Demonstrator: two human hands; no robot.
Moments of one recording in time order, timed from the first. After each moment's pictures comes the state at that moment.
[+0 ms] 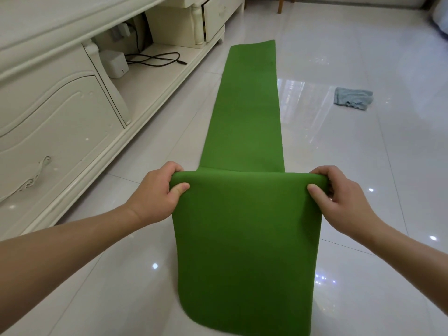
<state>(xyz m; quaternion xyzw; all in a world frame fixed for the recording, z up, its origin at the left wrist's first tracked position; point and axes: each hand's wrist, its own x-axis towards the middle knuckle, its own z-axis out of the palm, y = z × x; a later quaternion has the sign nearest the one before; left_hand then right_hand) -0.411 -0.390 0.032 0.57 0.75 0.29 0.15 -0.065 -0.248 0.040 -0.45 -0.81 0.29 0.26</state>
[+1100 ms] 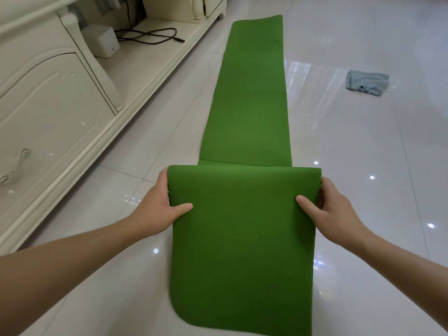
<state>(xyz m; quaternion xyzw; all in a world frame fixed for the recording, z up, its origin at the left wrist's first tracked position) -0.424 -0.386 -0.036 0.45 0.74 0.36 0.34 -0.086 -0.239 -0.015 -0.51 -0.72 0.42 0.19</state>
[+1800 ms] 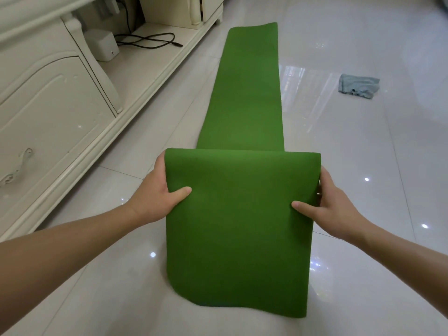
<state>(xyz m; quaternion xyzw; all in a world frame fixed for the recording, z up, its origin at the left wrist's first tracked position) -0.421 -0.379 -0.004 0.49 0.74 0.37 0.28 -0.078 -0.240 0.002 -0.47 -0.74 0.45 0.16</state>
